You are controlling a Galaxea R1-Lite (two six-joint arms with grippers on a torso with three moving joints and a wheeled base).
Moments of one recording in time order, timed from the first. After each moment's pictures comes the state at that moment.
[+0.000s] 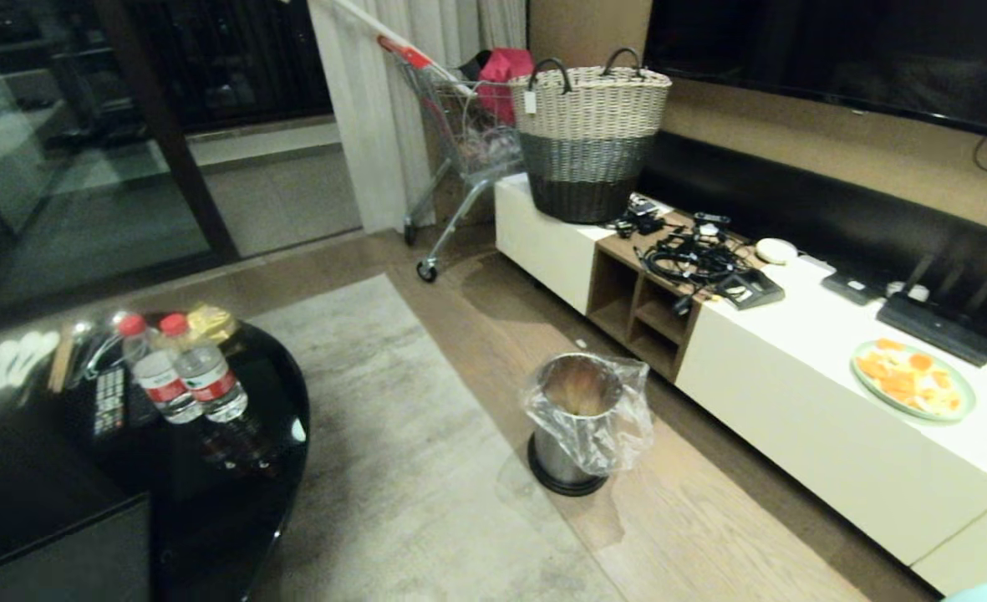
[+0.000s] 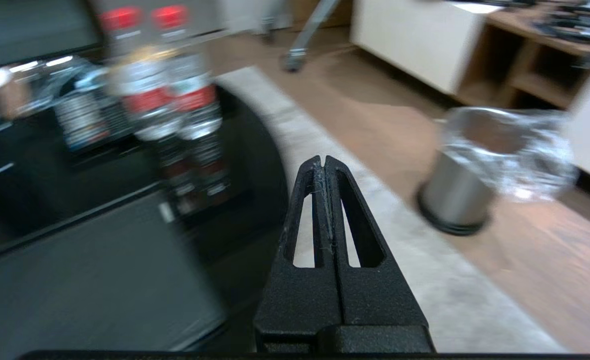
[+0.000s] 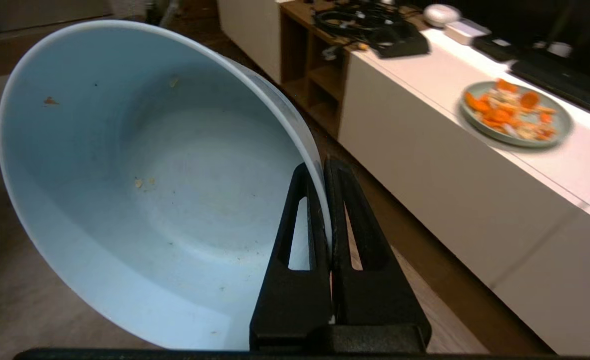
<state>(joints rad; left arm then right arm) 0.00 0.00 0.00 -0.01 0.01 -0.01 0.00 0.00 0.00 0.00 0.02 -0.05</state>
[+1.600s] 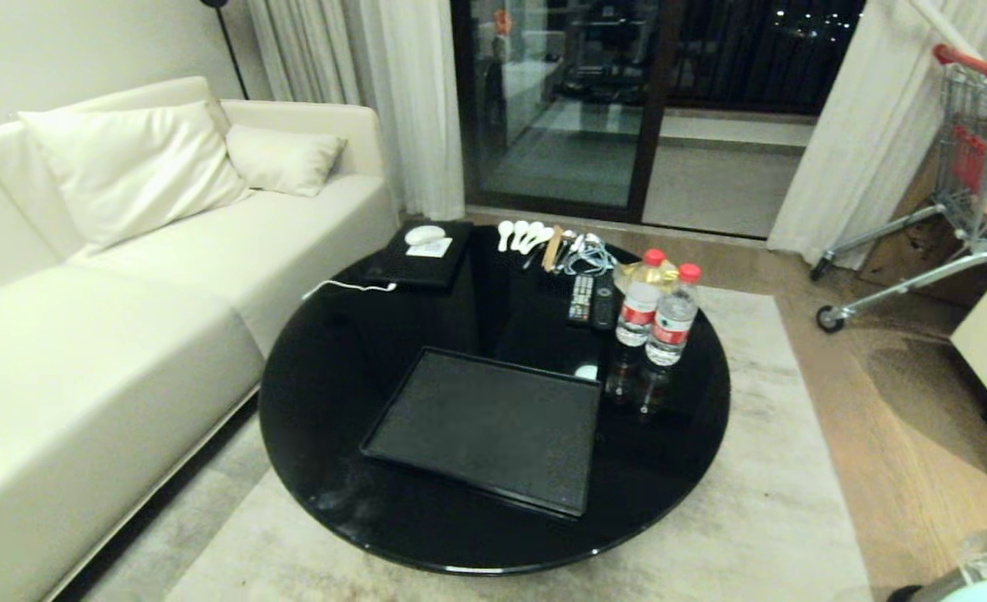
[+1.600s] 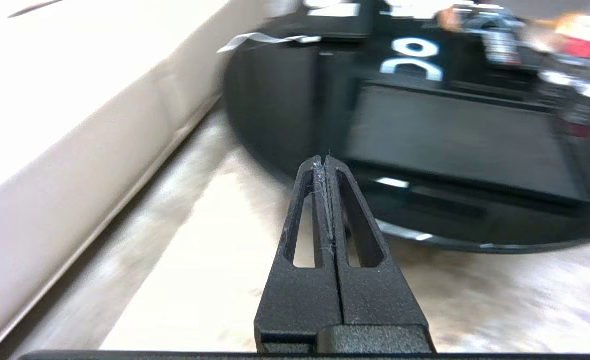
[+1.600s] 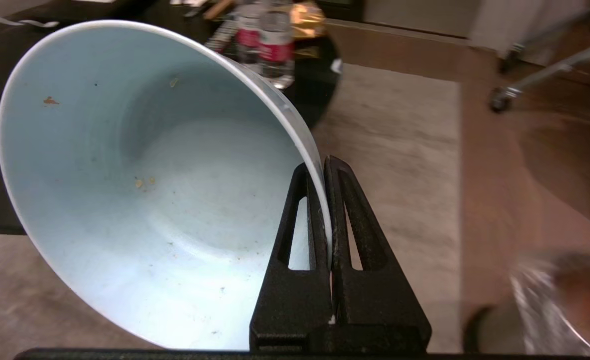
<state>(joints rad) 0.00 0.00 0.00 -0.01 0.01 -0.01 0.00 0.00 0.00 0.00 0.01 -0.04</state>
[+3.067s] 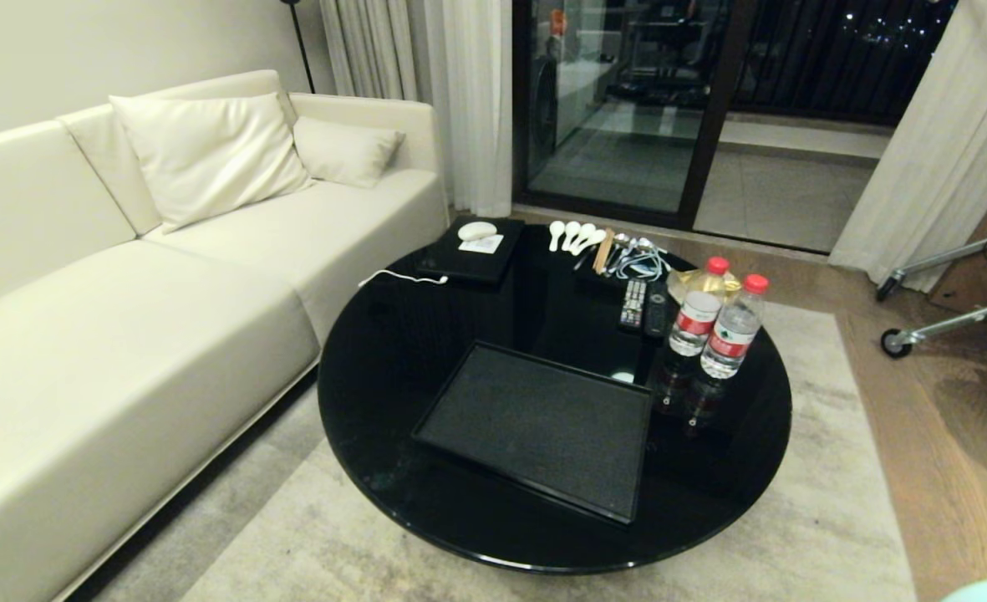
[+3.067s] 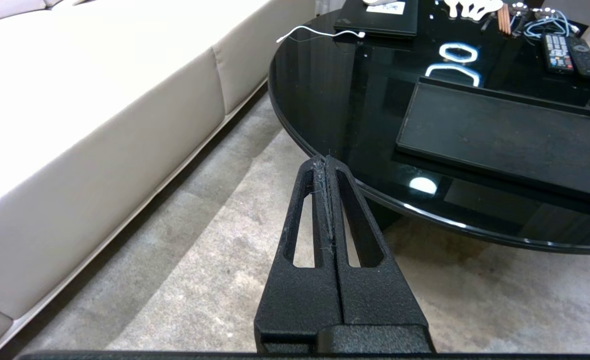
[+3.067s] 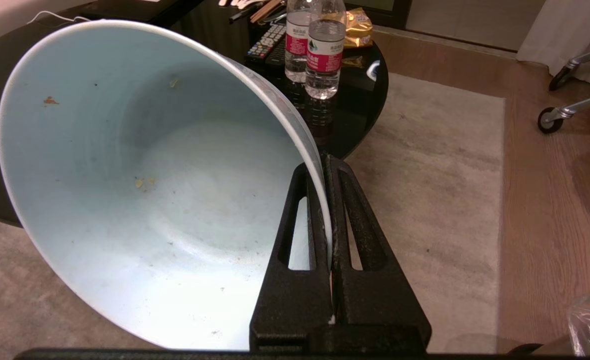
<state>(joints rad) 0.00 0.00 0.00 -0.01 0.01 -0.01 0.00 0.00 0.00 0.00 0.01 -0.04</state>
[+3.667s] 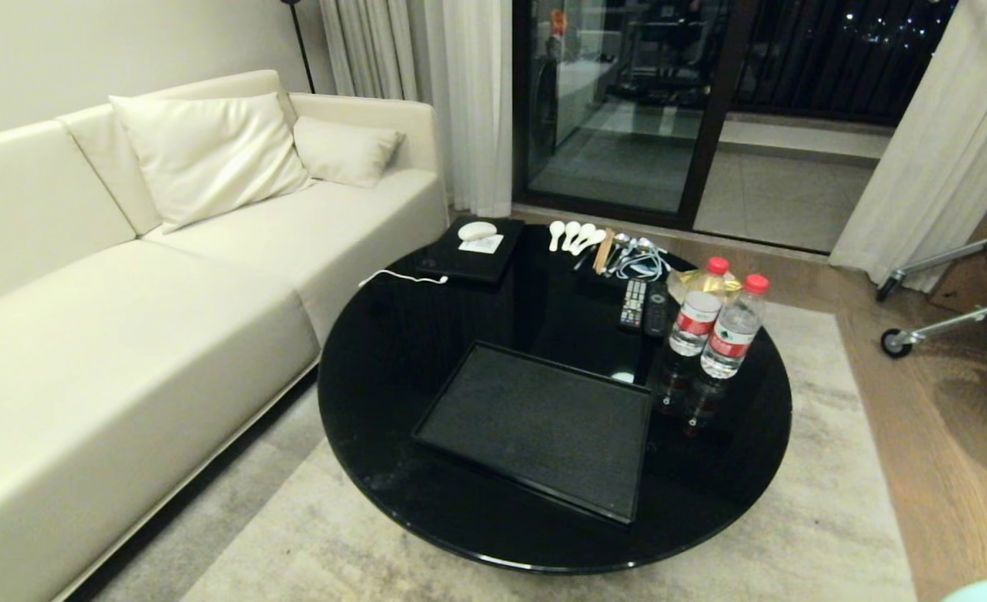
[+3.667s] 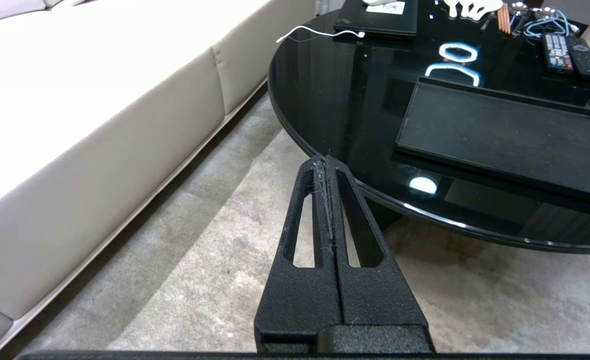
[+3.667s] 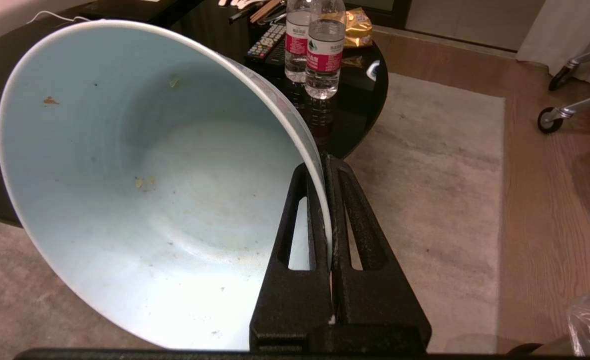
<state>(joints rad) 0.00 0.00 0.00 -0.01 0.01 -0.01 0.00 0.00 0.00 0.00 0.01 -0.04</state>
